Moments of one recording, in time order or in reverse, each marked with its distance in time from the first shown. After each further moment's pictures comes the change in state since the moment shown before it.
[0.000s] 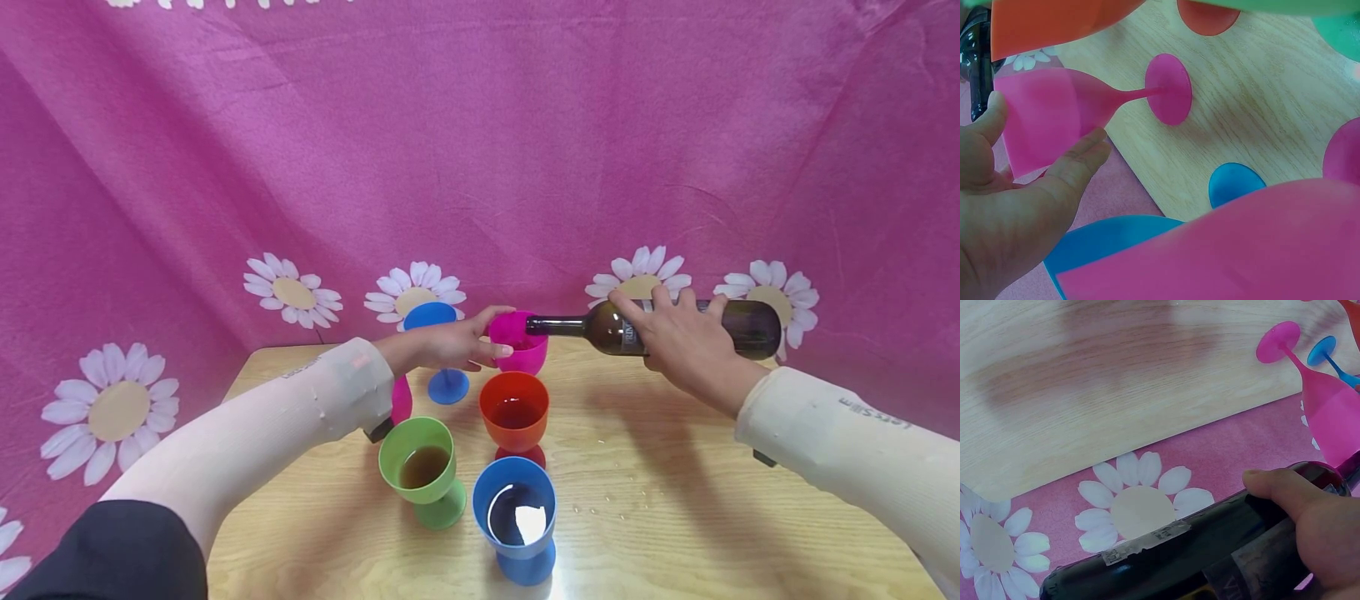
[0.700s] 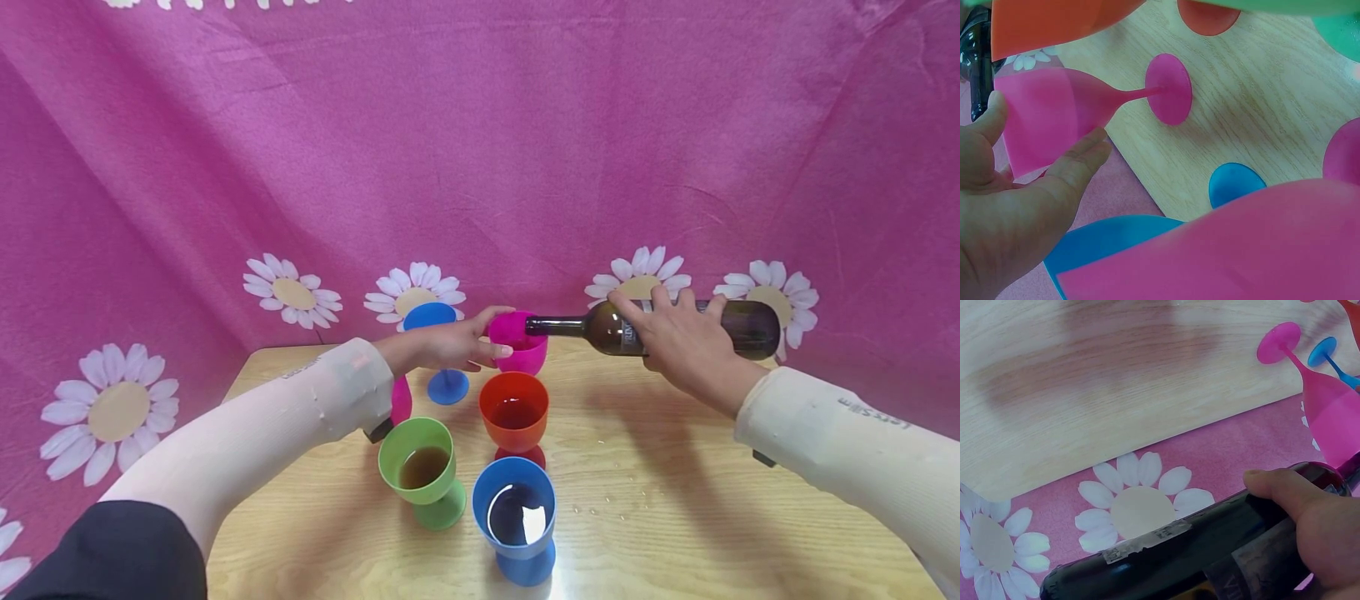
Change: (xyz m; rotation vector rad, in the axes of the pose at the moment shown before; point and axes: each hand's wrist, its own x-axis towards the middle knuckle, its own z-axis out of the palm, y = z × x) left_hand 0.002 -0.001 0.000 -0.006 -0.002 0.003; right_hand 0.002 0.001 0.001 0.006 -0.011 0.006
